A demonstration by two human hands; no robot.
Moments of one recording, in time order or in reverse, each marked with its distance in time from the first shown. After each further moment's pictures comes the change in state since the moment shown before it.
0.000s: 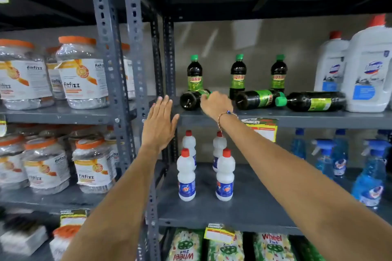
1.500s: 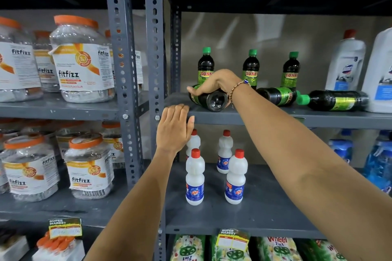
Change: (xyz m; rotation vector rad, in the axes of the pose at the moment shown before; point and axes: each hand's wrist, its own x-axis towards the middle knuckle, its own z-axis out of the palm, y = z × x) left_hand -0.002 -0.017 0.037 0.084 0.362 0.135; right_hand 0.037 -0.081 -0.008 -0.363 -0.710 0.170
